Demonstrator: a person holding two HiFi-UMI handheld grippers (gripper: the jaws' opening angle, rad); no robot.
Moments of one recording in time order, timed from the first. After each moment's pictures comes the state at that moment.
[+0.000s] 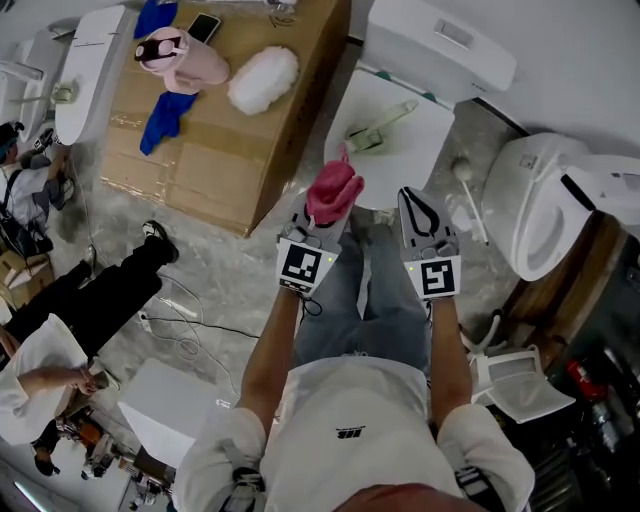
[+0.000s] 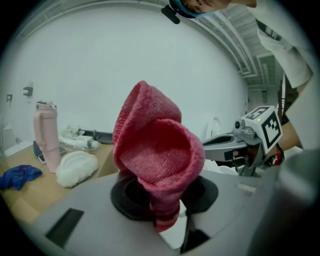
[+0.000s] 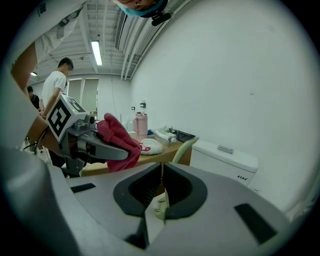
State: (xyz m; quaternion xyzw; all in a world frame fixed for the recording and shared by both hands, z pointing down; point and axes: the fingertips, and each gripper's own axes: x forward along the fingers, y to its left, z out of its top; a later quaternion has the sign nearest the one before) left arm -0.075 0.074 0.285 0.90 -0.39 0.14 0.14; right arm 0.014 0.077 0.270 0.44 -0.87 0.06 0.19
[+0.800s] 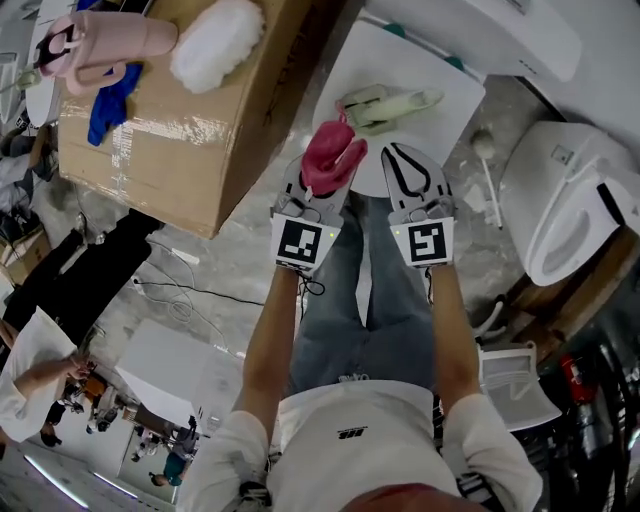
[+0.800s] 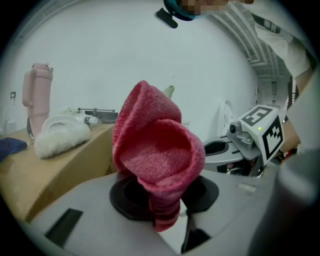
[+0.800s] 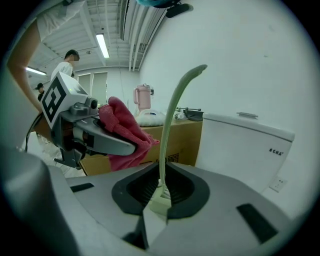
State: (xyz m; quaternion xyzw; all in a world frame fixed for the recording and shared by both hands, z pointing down) left arm -0.041 0.023 0.424 0.87 -0.42 0.18 0.16; right arm 0.014 0.021 0.437 0.37 -0.89 0.08 0.24
